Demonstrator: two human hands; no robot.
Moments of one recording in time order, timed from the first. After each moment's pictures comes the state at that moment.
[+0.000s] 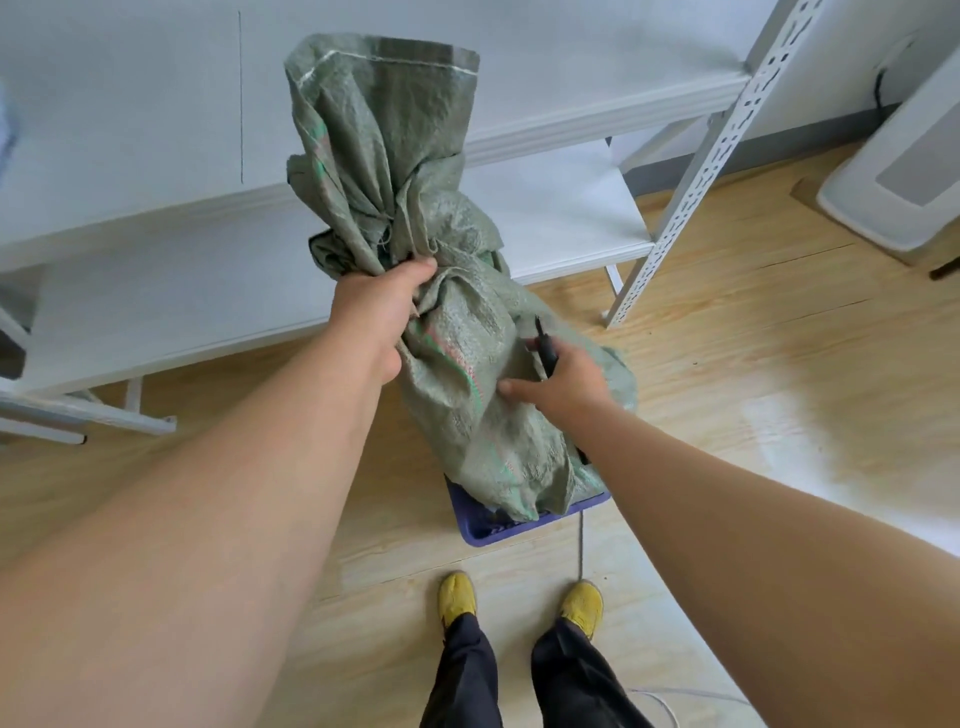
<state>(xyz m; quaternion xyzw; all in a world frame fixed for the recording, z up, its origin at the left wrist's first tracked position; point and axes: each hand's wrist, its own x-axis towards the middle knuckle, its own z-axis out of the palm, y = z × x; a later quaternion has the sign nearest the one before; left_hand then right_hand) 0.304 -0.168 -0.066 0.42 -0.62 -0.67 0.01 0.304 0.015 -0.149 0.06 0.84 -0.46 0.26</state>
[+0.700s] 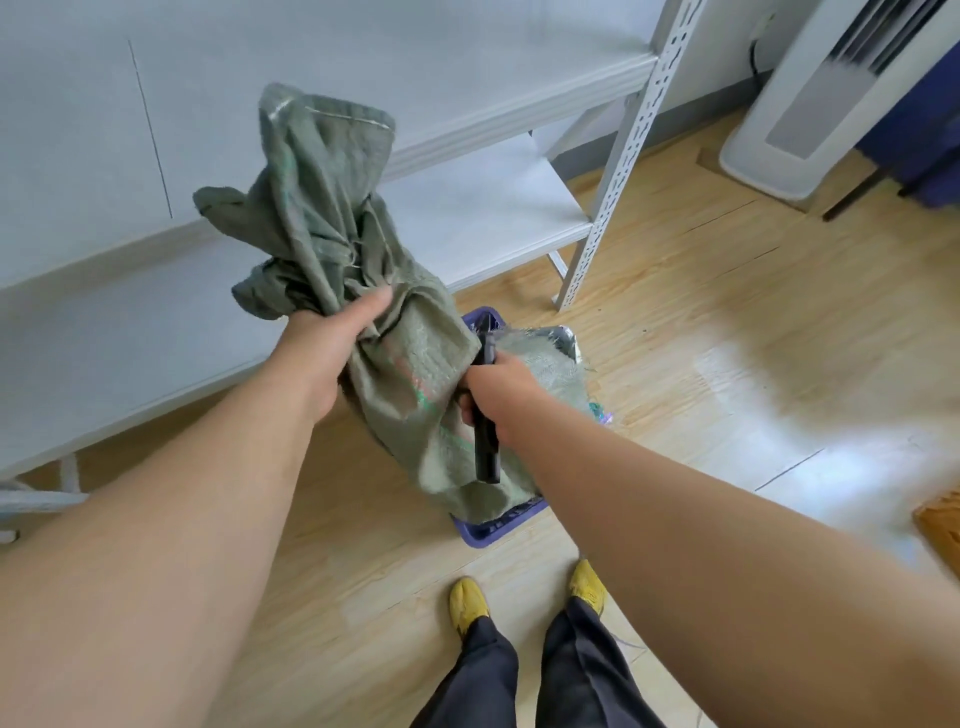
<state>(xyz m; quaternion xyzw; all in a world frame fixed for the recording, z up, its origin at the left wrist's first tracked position) 0.315 -0.221 -0.085 0.29 -0.67 -0.68 -0.10 0.331 -0.055 -0.115 0.29 0.62 -0.66 0.31</state>
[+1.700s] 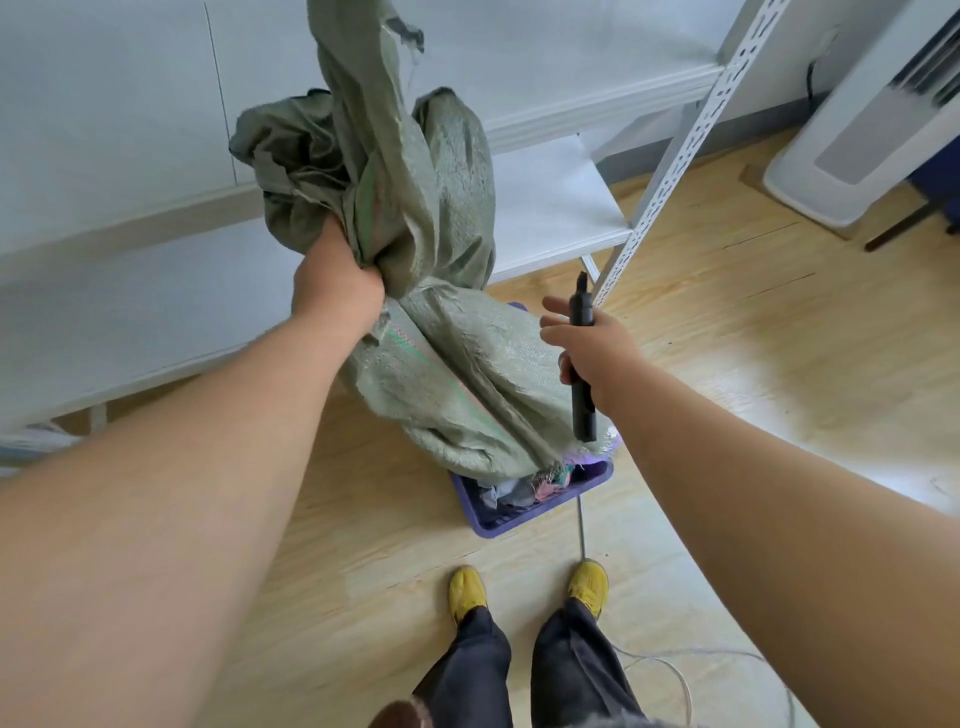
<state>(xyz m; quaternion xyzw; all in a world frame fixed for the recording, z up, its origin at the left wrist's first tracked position) 0.299 -0.247 -0.072 0.23 -0.91 -0.34 0.05 0.308 -0.010 -0.109 0.21 0.71 -0.64 0.22</state>
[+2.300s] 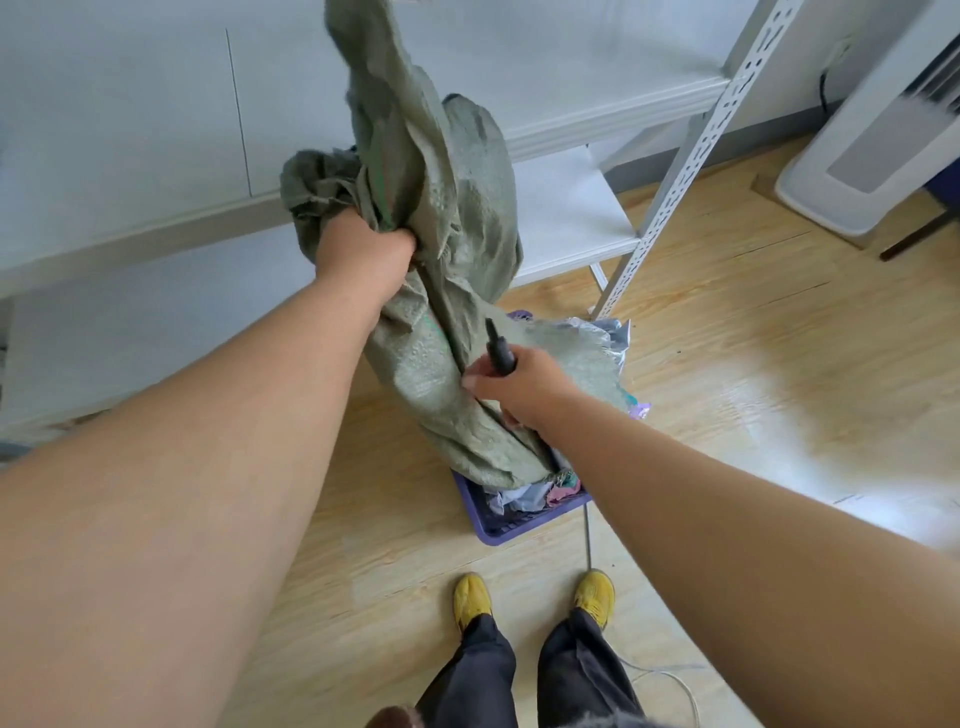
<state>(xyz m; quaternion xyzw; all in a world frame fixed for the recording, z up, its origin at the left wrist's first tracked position) 0.282 -0.225 -0.034 0.28 -0.83 -0.48 0.02 0.336 -0.052 -0.099 0.08 0.77 -0.53 0.33</state>
